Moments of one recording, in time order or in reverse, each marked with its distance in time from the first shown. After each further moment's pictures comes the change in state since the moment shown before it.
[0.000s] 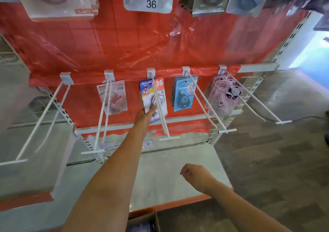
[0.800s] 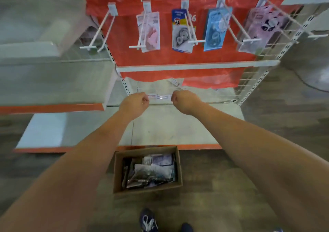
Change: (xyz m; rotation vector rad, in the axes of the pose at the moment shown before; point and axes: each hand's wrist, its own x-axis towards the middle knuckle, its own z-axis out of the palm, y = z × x) left_hand -0.186 -0.110 -0.151 1.120 0.037 0.291; right_hand -0.047 -0.101 0.049 -0.340 0.113 -0.302
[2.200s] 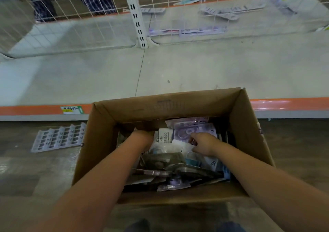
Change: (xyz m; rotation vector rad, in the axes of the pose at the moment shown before) left_hand 0.012 -0.361 0.534 0.654 -0.777 -0.074; right_hand 0.117 0.110 0.649 0.112 -0.372 -0.039
